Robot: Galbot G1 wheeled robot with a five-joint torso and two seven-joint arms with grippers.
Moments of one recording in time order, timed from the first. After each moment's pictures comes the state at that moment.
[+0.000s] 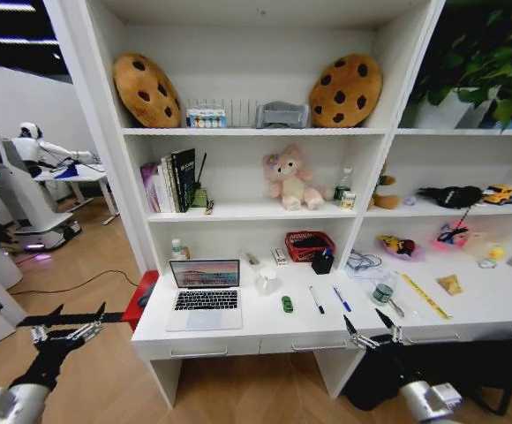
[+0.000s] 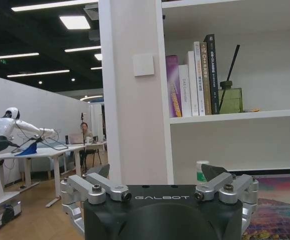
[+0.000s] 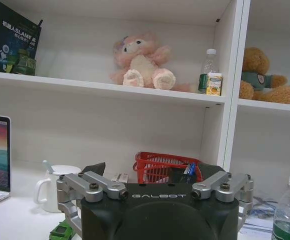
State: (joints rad) left arm 1.93 -1.09 -1.08 -2.17 -0.65 -0.13 0.03; right arm -1.84 1.02 0.78 1.98 0.48 0.33 -0.09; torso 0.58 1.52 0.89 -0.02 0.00
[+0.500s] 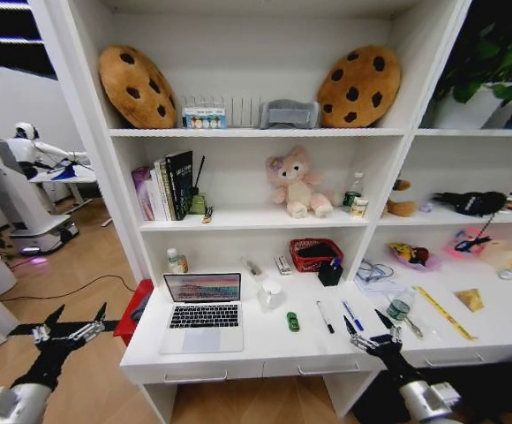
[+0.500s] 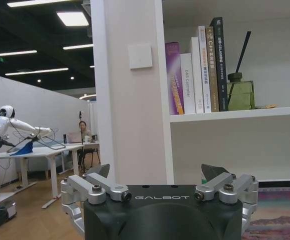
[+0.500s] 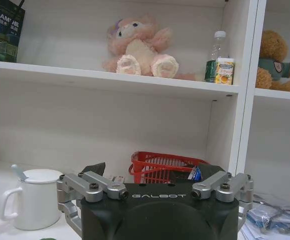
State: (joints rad) left arm 1.93 -1.09 -1.08 -2.17 -0.64 -0.12 0.02; right arm -1.83 1.02 0.77 1.96 0.48 0.33 -0.09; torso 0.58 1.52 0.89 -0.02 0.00
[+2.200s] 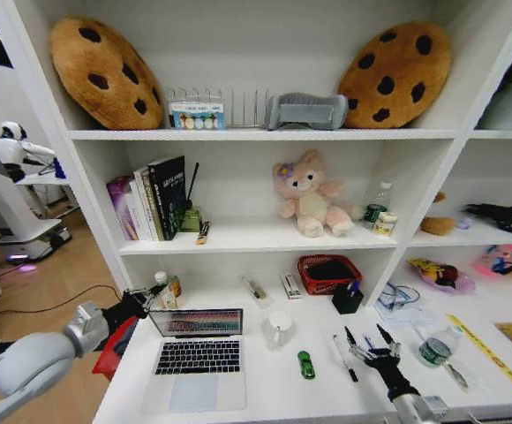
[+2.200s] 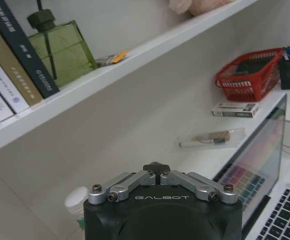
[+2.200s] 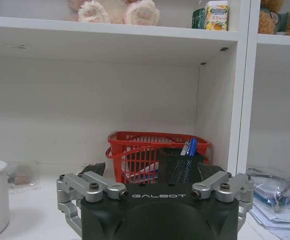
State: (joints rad) left arm 1.96 -0.18 -0.92 -2.16 -0.79 0.03 0.01; right arm -1.80 1.12 0.72 1.86 0.45 0.37 -0.04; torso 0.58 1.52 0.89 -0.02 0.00
